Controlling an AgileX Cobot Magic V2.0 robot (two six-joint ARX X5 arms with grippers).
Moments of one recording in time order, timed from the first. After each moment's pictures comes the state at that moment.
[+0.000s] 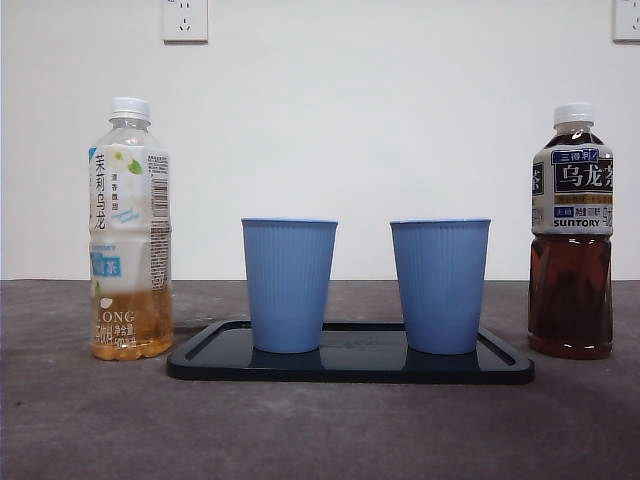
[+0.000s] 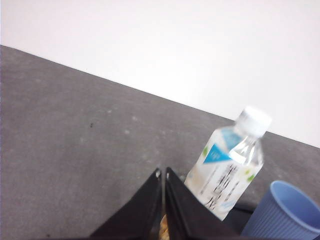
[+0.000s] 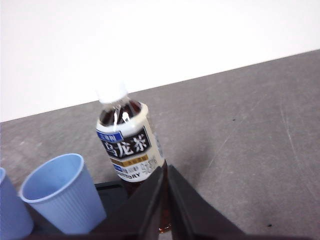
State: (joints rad) left arm -0.11 0.17 0.28 -0.18 0.03 -0.37; right arm 0.02 0.08 0.28 -0.29 -0.11 0.31
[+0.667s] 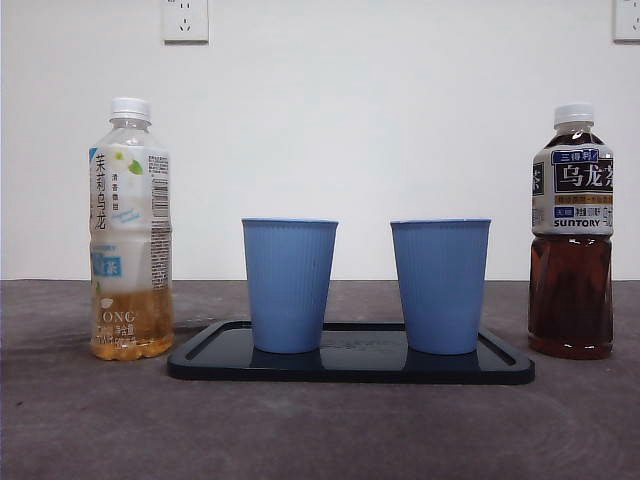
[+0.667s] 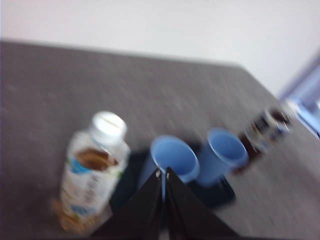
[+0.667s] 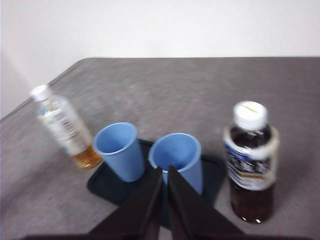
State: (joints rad) left arm -0.20 0.69 0.87 -0.52 0.42 -0.22; right arm 0.05 0.48 0.83 -0.66 -0.52 0.12
